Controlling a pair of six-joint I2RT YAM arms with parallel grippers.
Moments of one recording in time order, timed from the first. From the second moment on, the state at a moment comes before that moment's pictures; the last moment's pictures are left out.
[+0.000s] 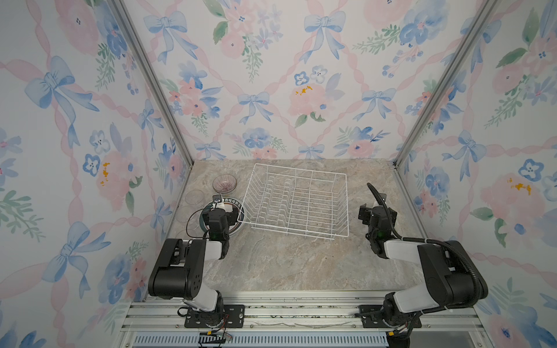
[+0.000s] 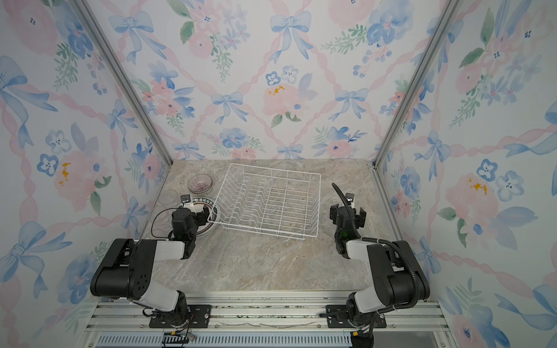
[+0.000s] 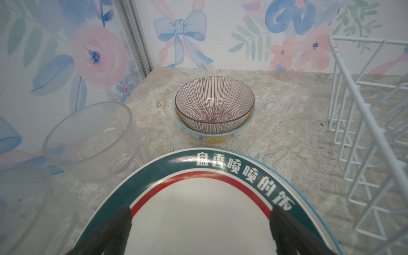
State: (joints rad) left arm -0.05 1.53 0.40 0.80 -0.27 -0.03; right arm 0.16 1.50 0.44 0.69 0.51 0.01
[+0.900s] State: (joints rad) left arm -0.04 1.56 0.25 1.08 -0.16 0.03; right arm 0.11 1.55 0.38 0.84 0.36 0.01
